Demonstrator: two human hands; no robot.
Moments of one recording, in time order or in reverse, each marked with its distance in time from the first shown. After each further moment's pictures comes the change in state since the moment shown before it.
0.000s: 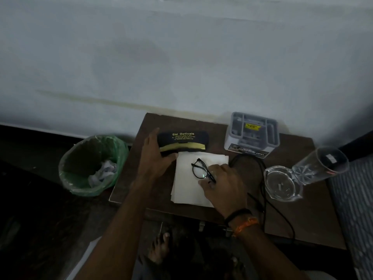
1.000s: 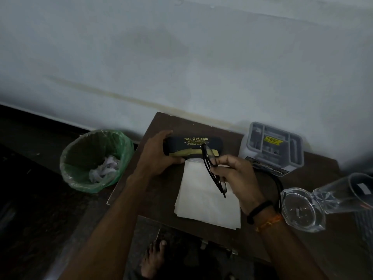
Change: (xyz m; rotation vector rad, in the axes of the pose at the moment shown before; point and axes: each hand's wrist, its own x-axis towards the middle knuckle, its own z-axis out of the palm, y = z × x) left_hand 0.028 -0.018 -0.009 -0.046 -0.068 0.009; right_hand 0.060 -0.011 -0.028 0.968 -0.298 0.243
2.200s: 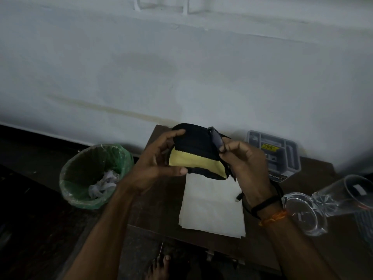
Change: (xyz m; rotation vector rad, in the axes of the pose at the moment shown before) left_hand -0.025 0.043 -0.044 -0.687 -0.306 0.118; right_hand 0.007 -0.039 -0.001 0.027 0.201 -0.372
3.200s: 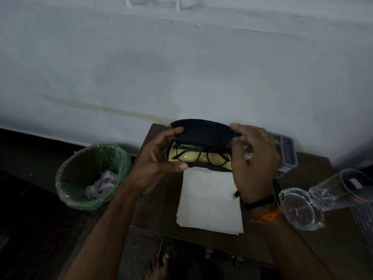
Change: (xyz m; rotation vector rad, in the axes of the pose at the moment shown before) left_hand 0.004 0.002 0.016 -0.209 0.023 0.021; right_hand -0.005 -0.015 0.000 -0.425 0.361 -0.418
